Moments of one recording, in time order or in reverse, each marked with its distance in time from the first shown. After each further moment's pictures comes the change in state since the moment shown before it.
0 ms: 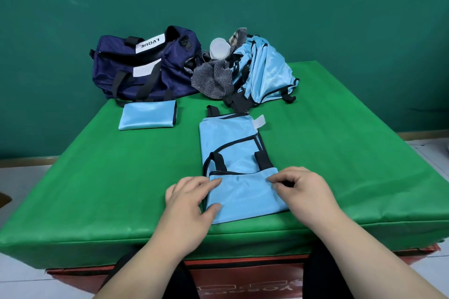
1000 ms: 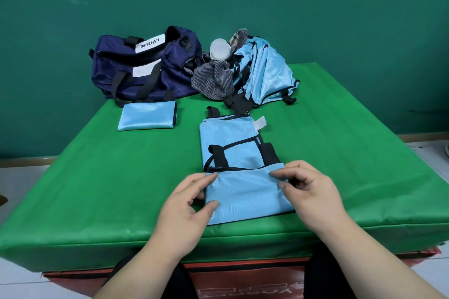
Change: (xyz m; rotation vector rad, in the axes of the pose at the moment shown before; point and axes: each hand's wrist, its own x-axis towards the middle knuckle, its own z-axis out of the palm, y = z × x) left_hand -0.003 0.012 -0.010 -0.435 0.092 -0.034; right_hand -0.008 -0.009 -0.001 0.462 0.105 -0.082
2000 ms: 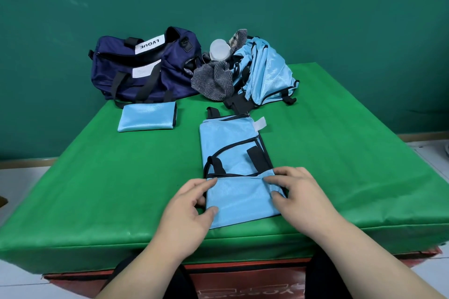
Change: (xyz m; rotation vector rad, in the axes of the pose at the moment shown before) left_hand 0.001 -0.005 0.004 0.045 -0.056 -0.111; right_hand 0.005 0.004 0.003 -0.680 -0.240 0.017
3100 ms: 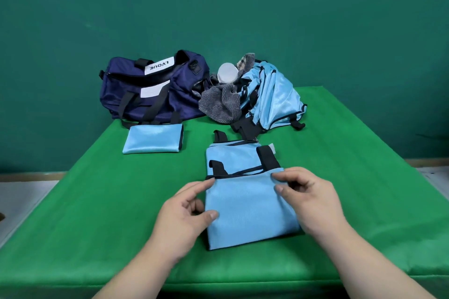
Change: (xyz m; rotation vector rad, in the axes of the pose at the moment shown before) left_hand 0.051 -0.002 -0.020 -0.422 0.018 -0.086; right_hand 0.049 -0.024 -0.016 0.788 0.253 0.074
